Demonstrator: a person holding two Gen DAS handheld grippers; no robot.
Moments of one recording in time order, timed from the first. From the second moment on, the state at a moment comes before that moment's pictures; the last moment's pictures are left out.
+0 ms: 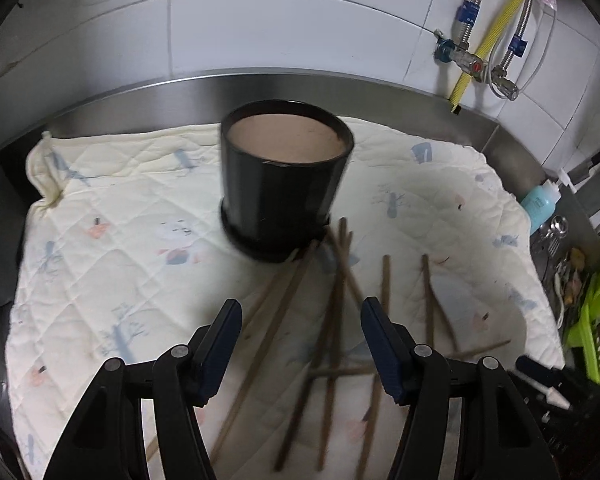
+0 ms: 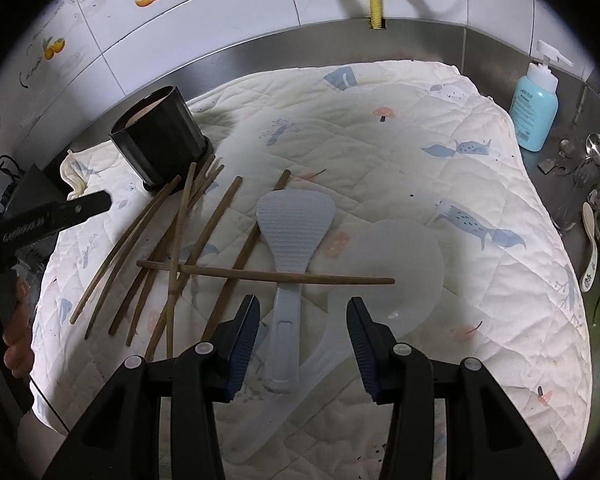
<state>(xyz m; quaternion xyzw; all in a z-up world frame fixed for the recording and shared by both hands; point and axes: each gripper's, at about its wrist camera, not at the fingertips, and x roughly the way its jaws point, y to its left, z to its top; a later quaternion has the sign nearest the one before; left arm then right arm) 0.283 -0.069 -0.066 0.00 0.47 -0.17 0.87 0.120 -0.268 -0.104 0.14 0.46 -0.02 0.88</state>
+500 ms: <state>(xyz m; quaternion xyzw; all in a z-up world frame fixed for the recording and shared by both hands) 0.338 -0.123 -0.118 -0.01 0.51 -0.17 0.84 0.116 -0.282 -0.111 0.16 0.46 -0.01 0.87</state>
